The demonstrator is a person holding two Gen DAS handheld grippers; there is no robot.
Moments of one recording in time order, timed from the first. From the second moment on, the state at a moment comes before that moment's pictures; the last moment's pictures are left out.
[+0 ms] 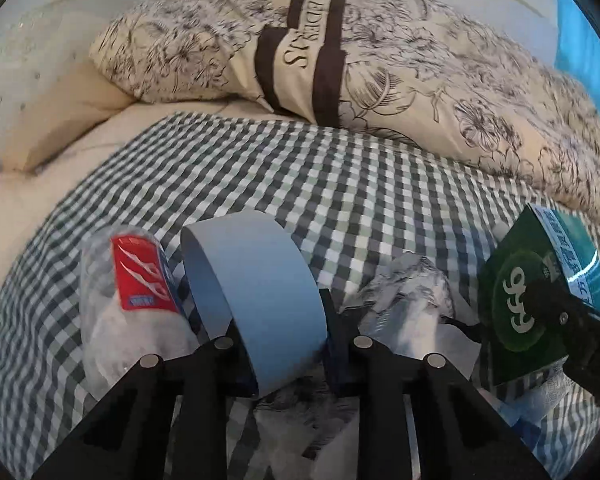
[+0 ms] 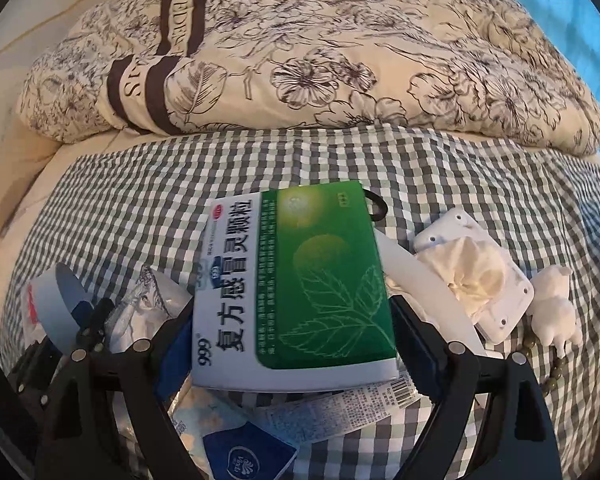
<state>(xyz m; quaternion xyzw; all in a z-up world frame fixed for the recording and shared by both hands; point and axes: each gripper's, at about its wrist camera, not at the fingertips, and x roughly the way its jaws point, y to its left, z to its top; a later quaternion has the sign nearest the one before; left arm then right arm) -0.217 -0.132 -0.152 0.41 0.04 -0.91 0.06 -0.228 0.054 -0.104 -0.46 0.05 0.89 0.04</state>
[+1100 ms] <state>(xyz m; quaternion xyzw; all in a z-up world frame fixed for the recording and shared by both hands) -0.094 -0.103 -0.052 0.36 0.09 -0.93 0.01 -0.115 0.109 -0.021 -0.45 0.04 0.89 -0.03</state>
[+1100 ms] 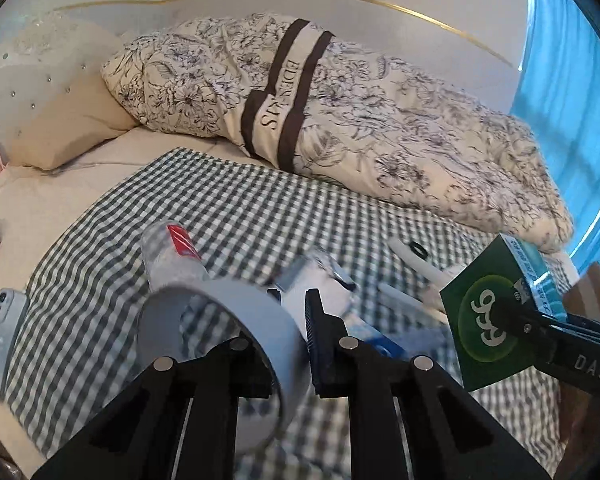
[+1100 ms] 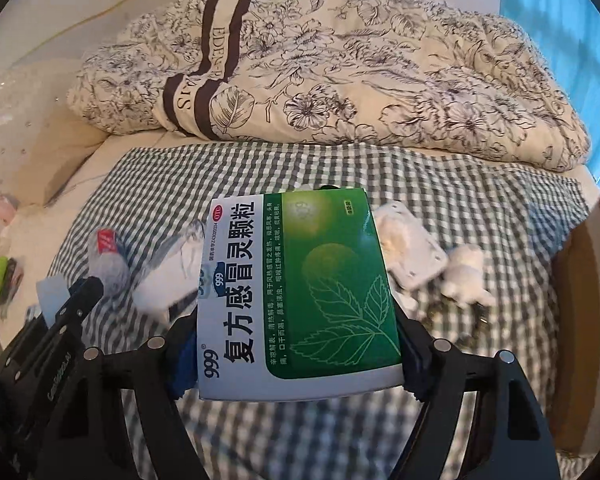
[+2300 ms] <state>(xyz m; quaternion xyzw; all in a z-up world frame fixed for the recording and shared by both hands) -0.007 0.254 0.064 0.31 -0.08 -0.91 -0.25 0.066 0.407 0.095 -0.30 0.14 0.93 0.15</state>
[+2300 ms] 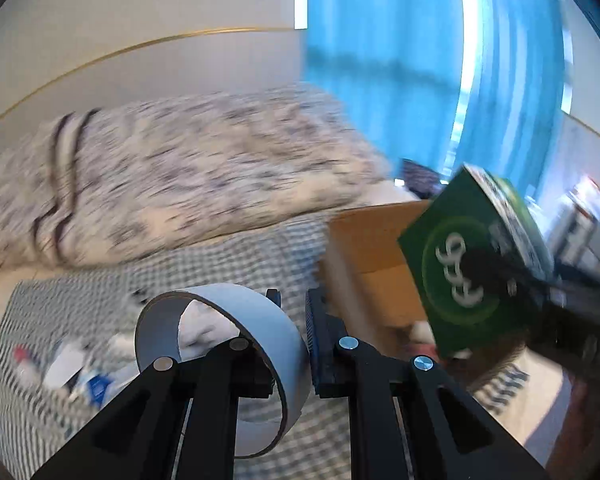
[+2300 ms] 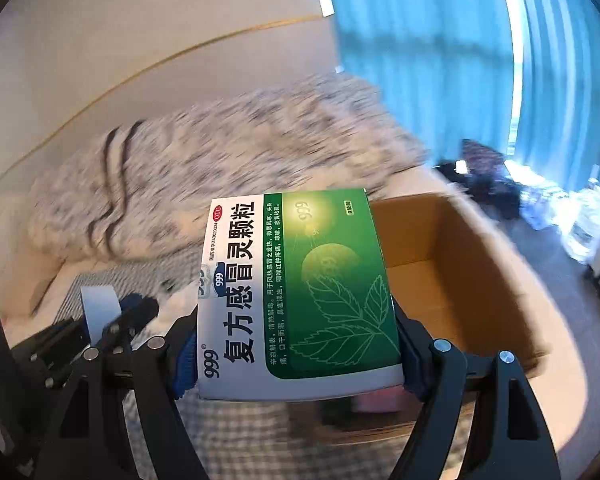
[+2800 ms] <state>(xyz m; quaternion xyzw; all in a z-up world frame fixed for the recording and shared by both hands) -0.004 0.353 0.018 0.38 -0.11 -0.85 -0.35 0.074 0.491 0.041 -0.35 0.20 0.89 0.22</state>
